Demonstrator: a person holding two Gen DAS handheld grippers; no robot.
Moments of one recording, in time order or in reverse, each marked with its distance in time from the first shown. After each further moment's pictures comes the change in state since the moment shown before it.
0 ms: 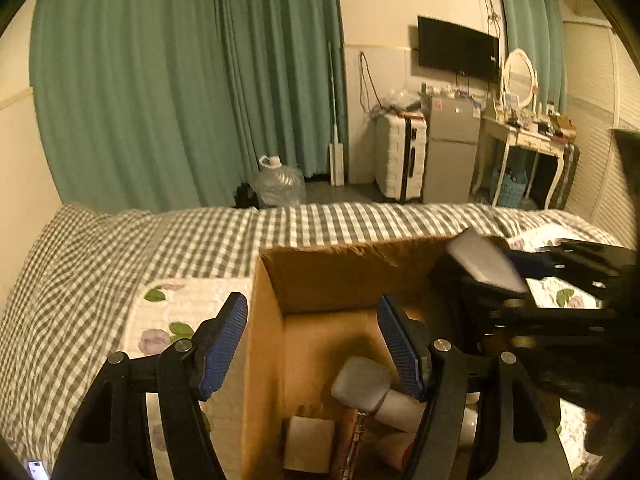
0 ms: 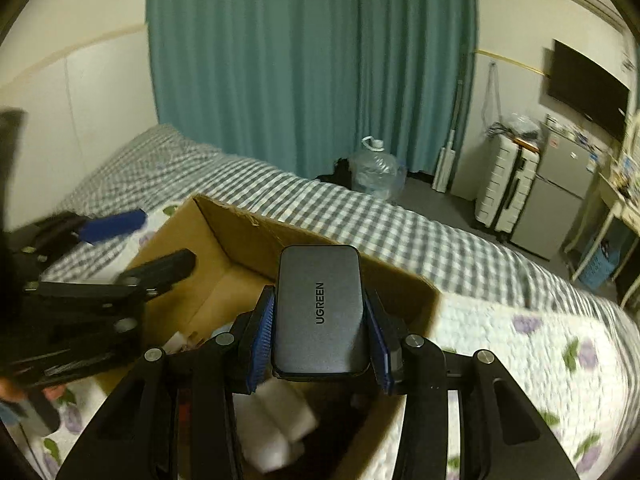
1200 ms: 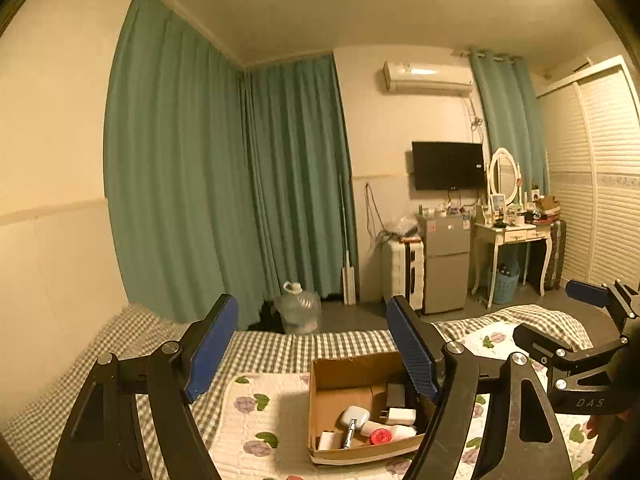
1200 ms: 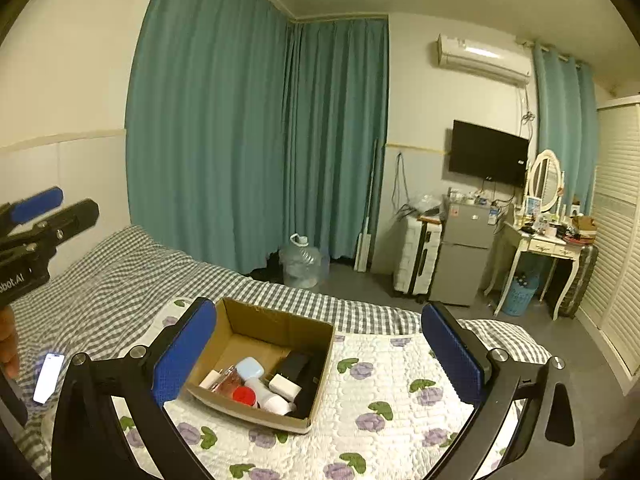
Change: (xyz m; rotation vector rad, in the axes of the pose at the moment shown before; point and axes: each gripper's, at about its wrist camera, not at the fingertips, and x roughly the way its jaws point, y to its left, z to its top) left arm -0.280 0.014 0.019 0.006 -0.463 0.052; right arm -0.289 0.063 -0.028 0.129 -0.371 -0.300
